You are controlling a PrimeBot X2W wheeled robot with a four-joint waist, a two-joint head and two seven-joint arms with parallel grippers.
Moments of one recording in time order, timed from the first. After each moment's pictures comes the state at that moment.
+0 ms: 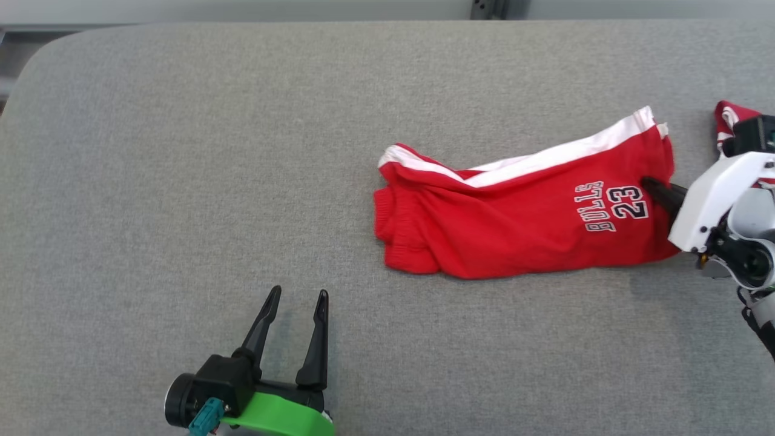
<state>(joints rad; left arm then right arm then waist) 0.00 0.05 -0.32 0.12 -0.29 -0.04 -0.26 -0.57 -0.49 0.23 0.46 0.84 0.13 0.50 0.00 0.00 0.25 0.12</state>
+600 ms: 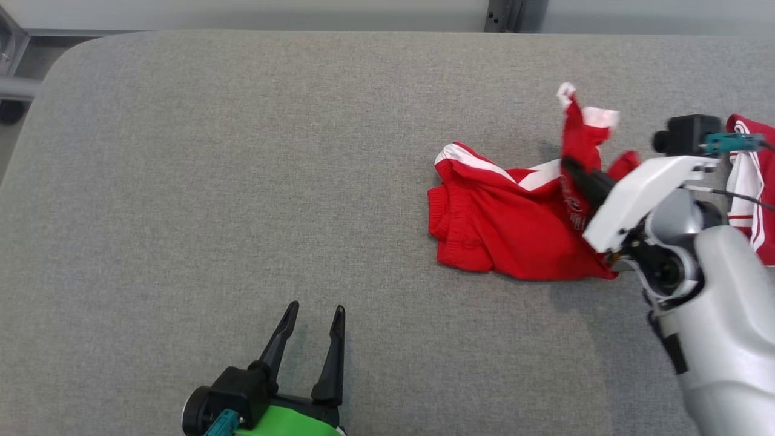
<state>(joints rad) 0.03 0.05 -0.37 0.12 -0.32 -0.03 -0.26 -0.52 -0.23 0.11 0.31 0.70 0.13 0.45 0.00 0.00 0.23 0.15</state>
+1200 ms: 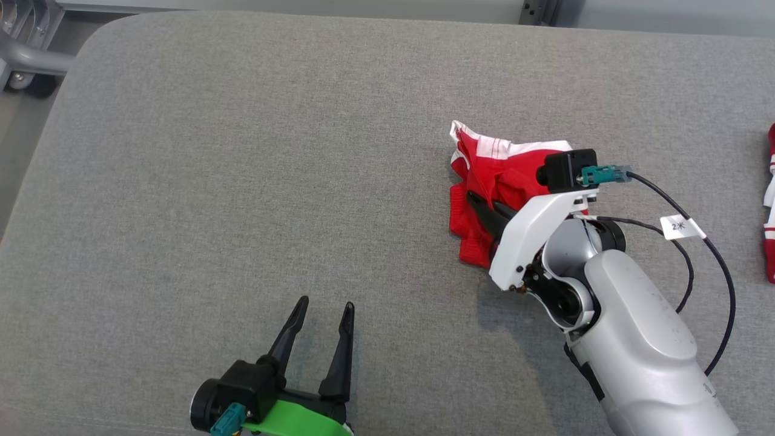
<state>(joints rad) 0.00 0.05 -0.39 0.14 -0.33 -0.03 -0.26 -0.52 -0.05 0.28 0.39 0.56 0.13 0.35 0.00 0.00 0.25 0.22</state>
